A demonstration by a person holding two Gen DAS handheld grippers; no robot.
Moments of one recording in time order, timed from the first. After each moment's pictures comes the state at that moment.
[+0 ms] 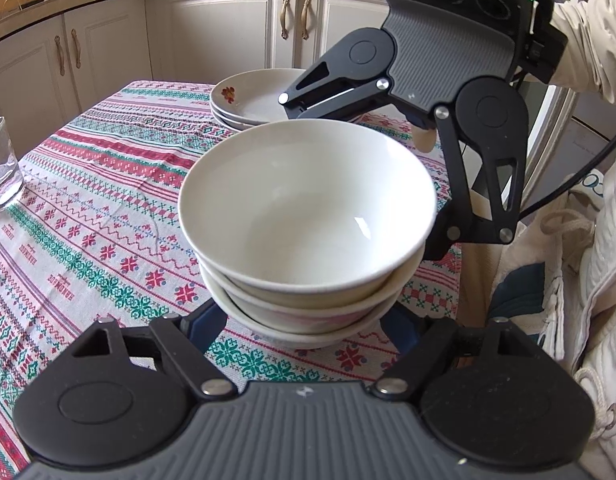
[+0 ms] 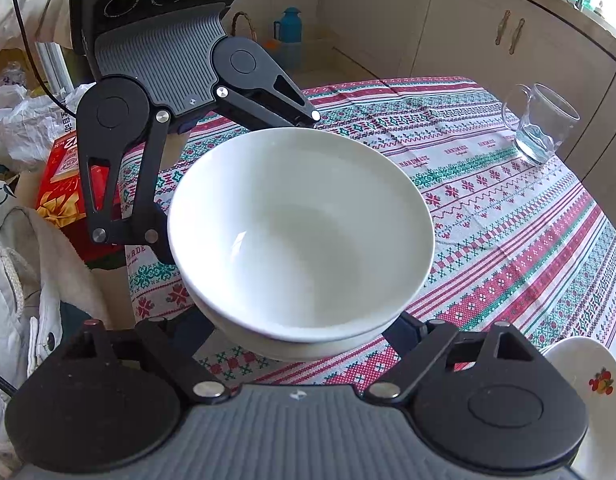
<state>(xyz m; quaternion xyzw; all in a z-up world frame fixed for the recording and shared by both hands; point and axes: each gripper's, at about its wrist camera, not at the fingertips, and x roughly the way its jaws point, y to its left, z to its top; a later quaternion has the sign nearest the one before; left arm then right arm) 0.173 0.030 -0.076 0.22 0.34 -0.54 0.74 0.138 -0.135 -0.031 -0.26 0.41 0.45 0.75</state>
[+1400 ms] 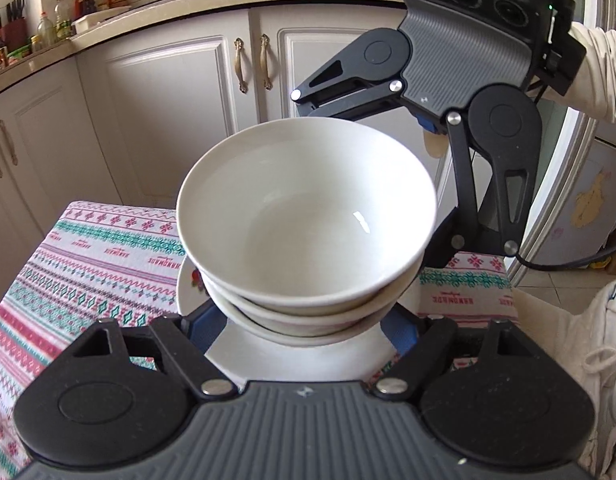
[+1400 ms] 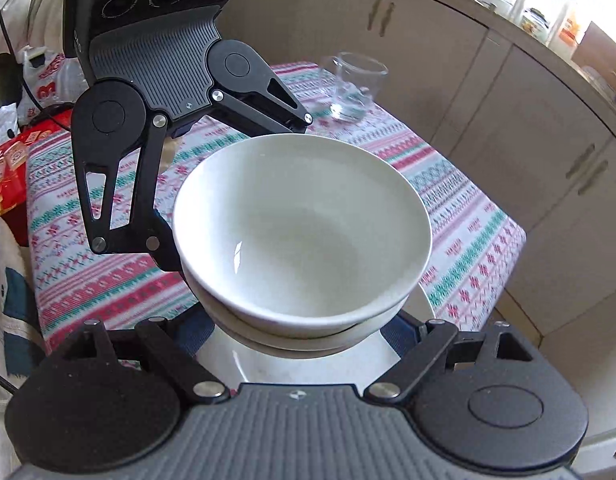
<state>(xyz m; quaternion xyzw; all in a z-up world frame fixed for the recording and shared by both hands) 0.265 -0.152 -0.039 0.26 0.27 -0.60 0.70 0.183 -0.303 0.024 -0.26 0.40 0.33 0.82</state>
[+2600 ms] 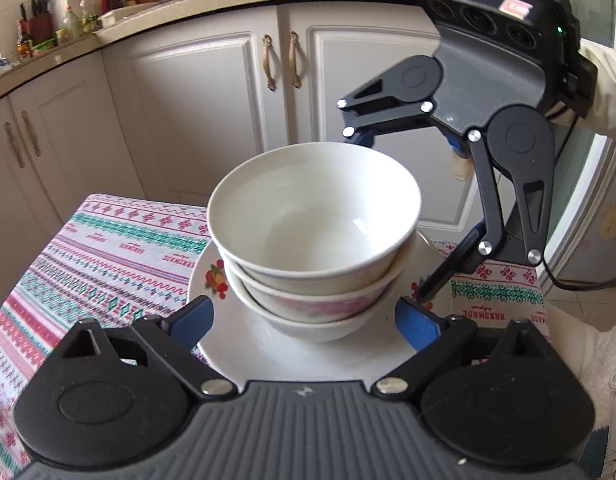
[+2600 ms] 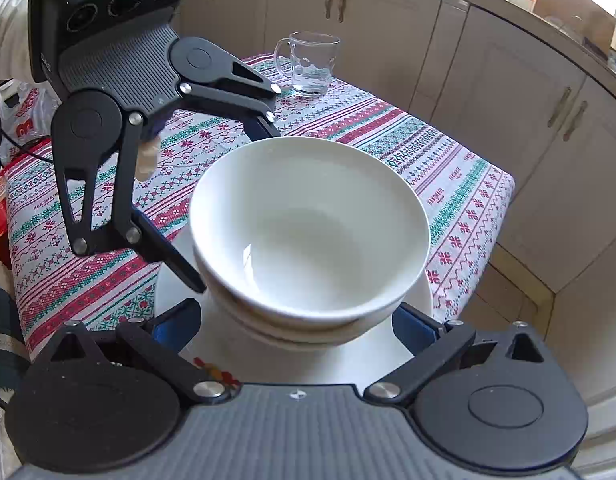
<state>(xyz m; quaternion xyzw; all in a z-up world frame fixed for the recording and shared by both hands) 0.267 -0.153 -0.044 0.25 0.27 -0.56 0.74 0.184 -0.335 0.001 -0.20 0.41 0.30 0.84</state>
